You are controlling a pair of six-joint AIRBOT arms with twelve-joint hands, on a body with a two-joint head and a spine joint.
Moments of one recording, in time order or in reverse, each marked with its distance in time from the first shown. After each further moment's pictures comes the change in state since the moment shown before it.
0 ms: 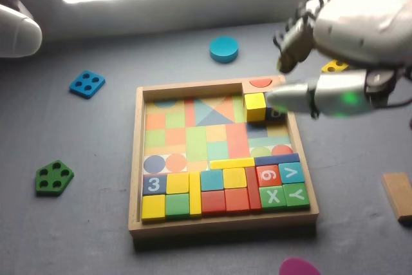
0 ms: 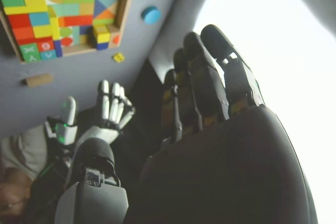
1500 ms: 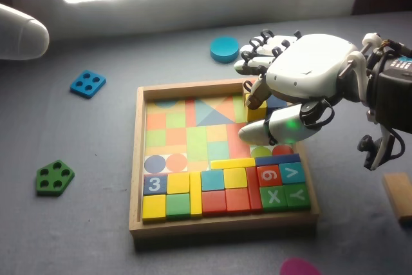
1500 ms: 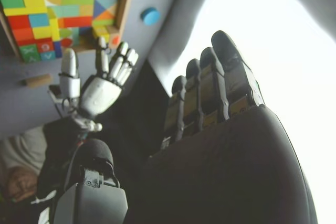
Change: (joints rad) left arm 0.000 0.000 0.000 0.000 0.000 0.001; right arm -0.144 -0.369 0.401 0.006 -0.111 0.030
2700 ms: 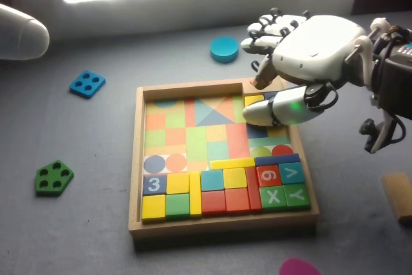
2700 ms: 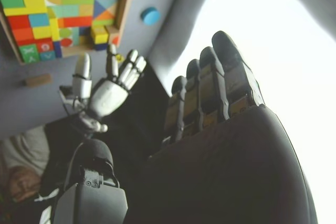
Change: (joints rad) left arm 0.000 0.000 0.000 0.001 0.000 0.000; right arm 0.014 -0.005 0.031 -0.002 0.049 -0.007
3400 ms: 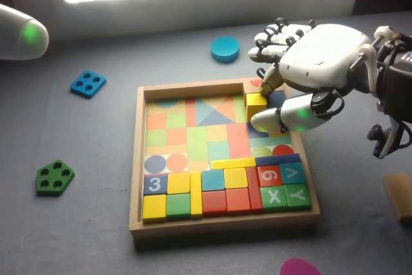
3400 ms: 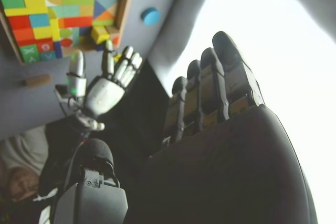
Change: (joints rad) left arm 0.000 0.000 0.000 -0.001 0.000 0.000; right arm -0.032 0.000 0.025 0.000 -0.014 -0.008
